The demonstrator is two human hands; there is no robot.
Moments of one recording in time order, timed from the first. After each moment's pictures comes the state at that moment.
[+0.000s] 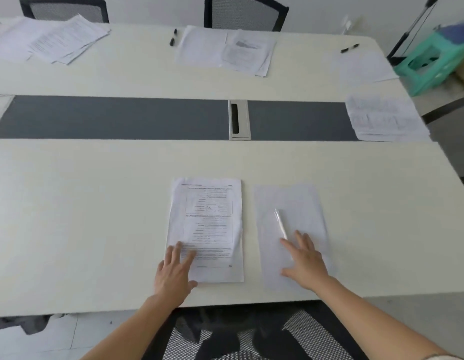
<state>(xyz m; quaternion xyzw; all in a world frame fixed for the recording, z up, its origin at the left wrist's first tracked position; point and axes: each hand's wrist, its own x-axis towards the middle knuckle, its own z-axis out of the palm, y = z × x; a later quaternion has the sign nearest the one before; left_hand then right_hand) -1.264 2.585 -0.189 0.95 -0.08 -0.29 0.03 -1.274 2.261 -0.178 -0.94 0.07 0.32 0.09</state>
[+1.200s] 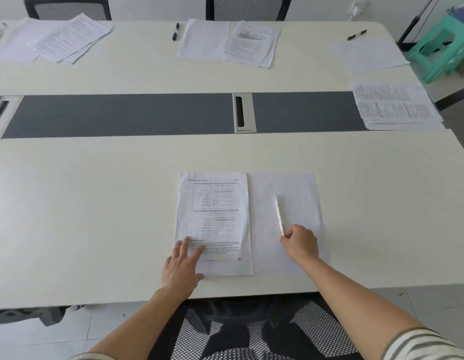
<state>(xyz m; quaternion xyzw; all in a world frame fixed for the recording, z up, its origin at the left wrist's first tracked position) -1.266 2.590 -0.191 0.95 -0.08 -0.29 0.05 -1.244 2.294 -0.194 -0.91 0.27 0.19 0.24</state>
